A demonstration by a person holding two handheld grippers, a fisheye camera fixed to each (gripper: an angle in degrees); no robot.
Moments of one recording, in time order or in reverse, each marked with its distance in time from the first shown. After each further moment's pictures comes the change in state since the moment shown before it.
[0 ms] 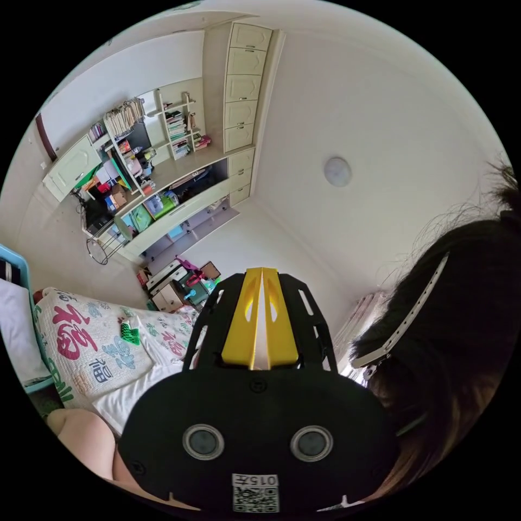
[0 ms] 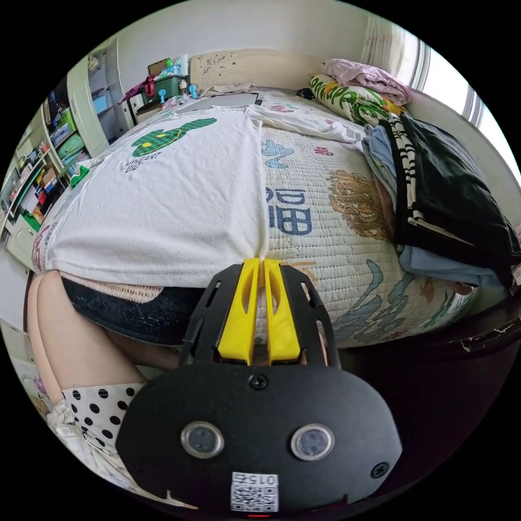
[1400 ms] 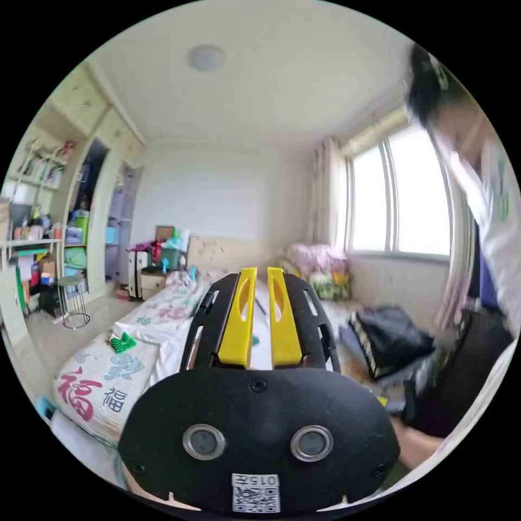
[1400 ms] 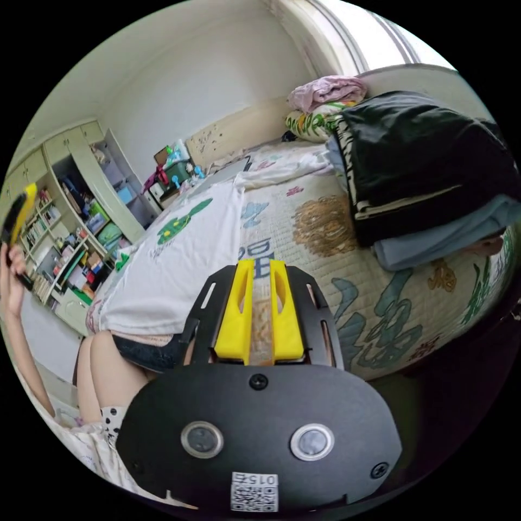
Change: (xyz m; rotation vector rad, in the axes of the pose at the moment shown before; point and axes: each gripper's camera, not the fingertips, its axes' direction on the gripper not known) left arm 0.291 -0.074 0.308 -0.610 0.137 0.716; right arm -0.013 -0.012 -0.248 0.316 -0.327 0.242
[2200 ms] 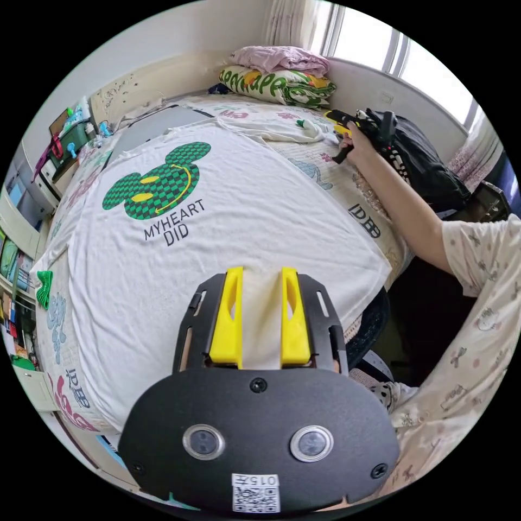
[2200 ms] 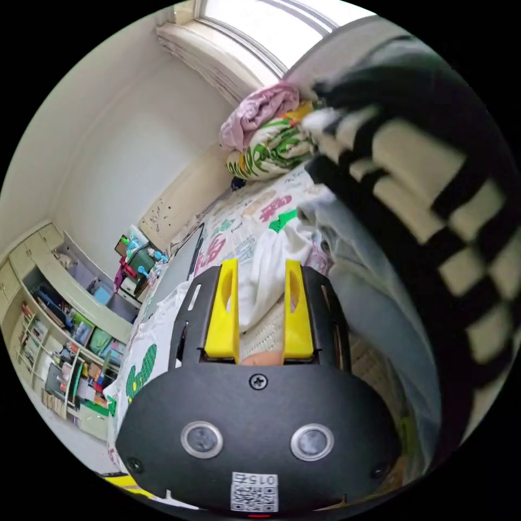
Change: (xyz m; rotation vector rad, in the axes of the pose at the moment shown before) left arm -0.018 -0.166 0.378 -1.010 0.268 0.171; right arm 0.002 -0.412 0.095 0.275 0.023 0.391
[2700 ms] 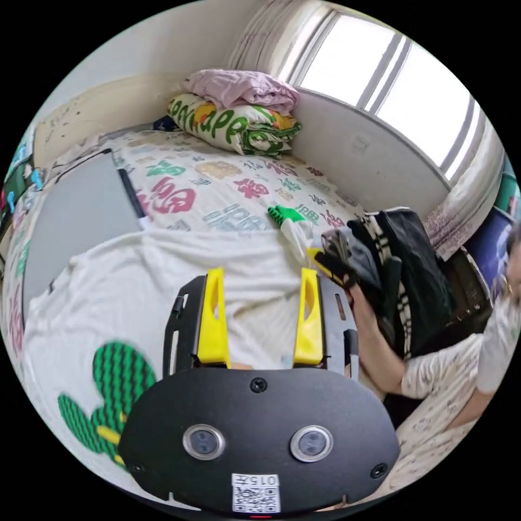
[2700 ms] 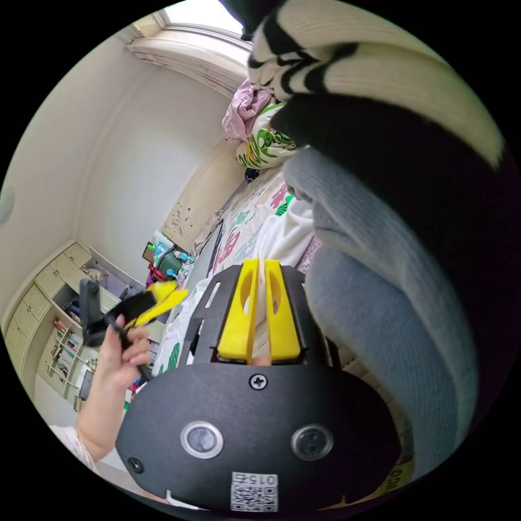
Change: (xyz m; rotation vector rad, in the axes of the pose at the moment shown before) left arm -0.075 -0.534 -0.005 0.155 0.302 0.119; right arm -0.038 -0.023 -0.018 -0.071 -0.192 0.110
